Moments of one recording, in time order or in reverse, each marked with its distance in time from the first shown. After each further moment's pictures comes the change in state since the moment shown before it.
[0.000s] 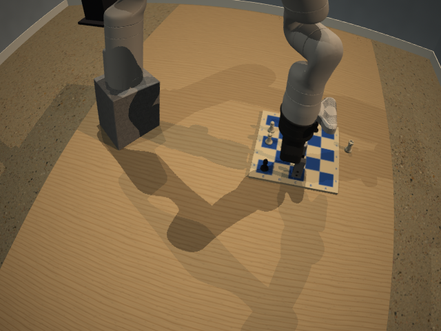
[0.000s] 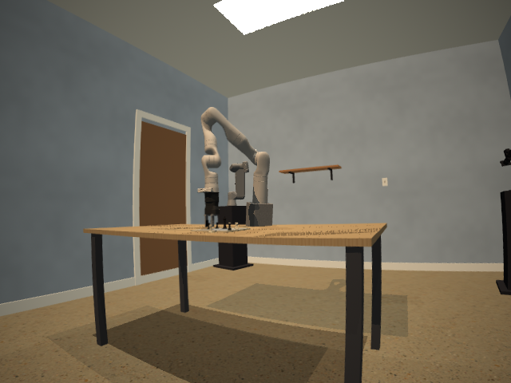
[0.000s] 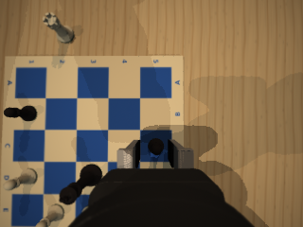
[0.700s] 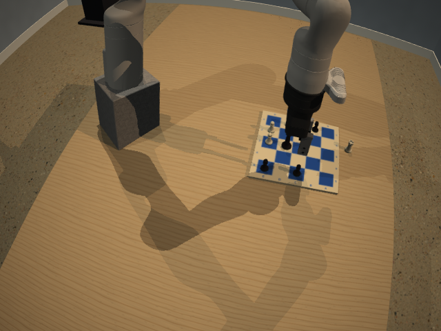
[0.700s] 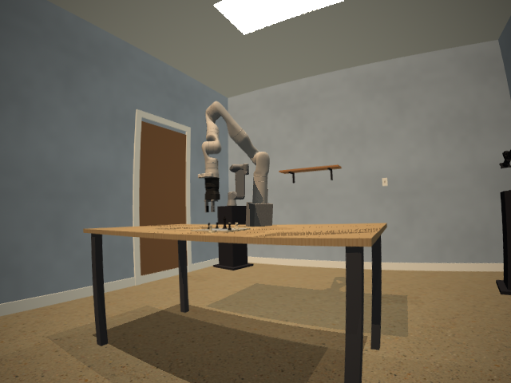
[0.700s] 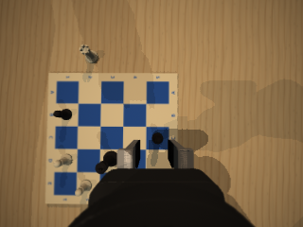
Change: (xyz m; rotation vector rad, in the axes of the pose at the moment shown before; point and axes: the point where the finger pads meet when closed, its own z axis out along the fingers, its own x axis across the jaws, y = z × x) arm -0.004 0.001 -0.076 -0.003 -0.005 -0.006
